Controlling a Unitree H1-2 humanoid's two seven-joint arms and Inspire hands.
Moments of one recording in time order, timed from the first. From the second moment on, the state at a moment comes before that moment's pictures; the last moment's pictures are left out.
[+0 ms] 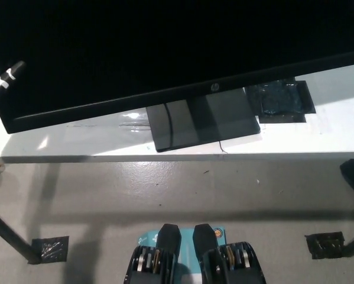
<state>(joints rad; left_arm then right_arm) -0.60 0.63 0.07 0.34 0.06 -0.24 -0.31 -1.29 -0.66 0.03 1.37 0.04 -0.03 0.70</state>
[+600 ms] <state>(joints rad) -0.70 0.67 -0.02 0.45 0.08 -0.22 -0.34 -1.32 -0.67 0.27 1.37 -0.13 -0.11 0.57</state>
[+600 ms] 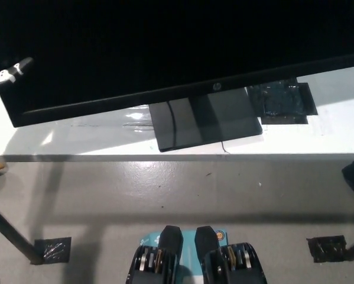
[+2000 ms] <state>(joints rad) -0.86 0.82 -0.37 0.83 0.23 -0.46 -0.04 -1.15 -0.61 0.30 1.25 -0.28 -0.32 0.20</state>
